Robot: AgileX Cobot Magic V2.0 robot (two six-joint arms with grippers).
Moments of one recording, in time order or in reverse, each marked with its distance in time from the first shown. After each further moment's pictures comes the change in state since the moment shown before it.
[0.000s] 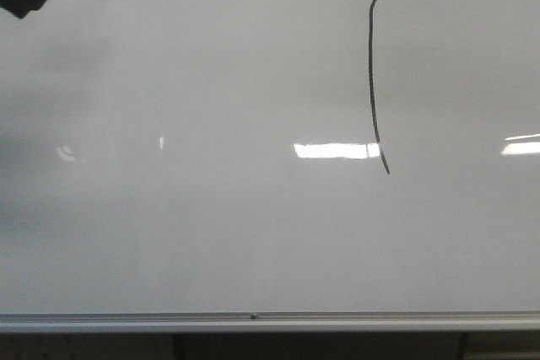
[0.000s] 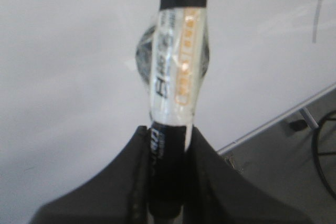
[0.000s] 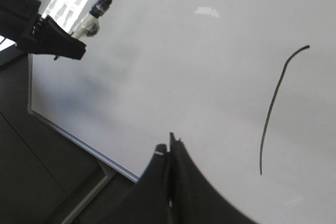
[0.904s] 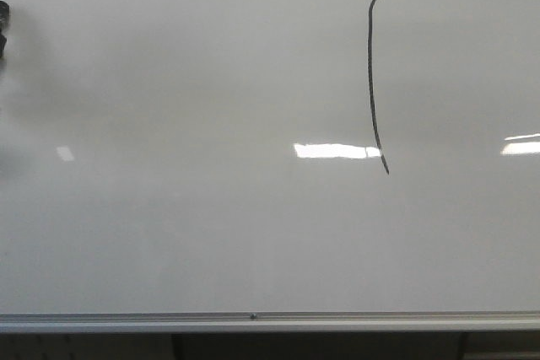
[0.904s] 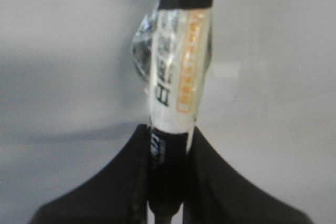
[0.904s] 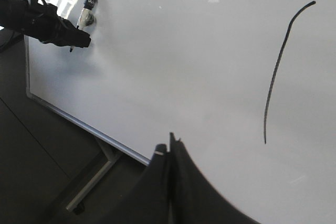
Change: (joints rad) left arm 0.112 0.224 0.158 -0.016 -0.443 -0.027; right arm 0.000 -0.057 0.100 -0.004 -0.002 0.002
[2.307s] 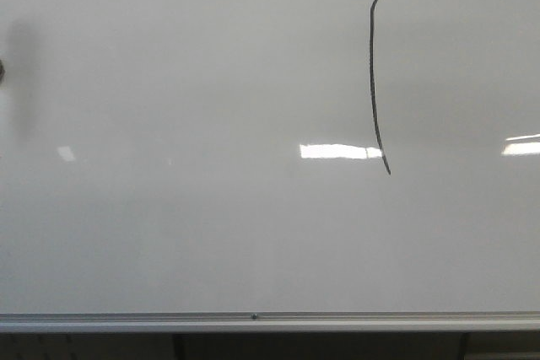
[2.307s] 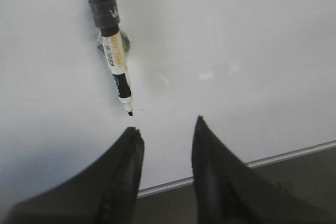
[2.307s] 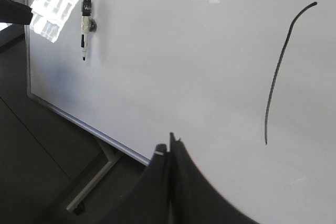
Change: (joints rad) left arm 0.044 -0.478 0.015 0.143 0.395 -0.026; right arm 0.000 -0.002 0.000 0.000 0.001 0.002
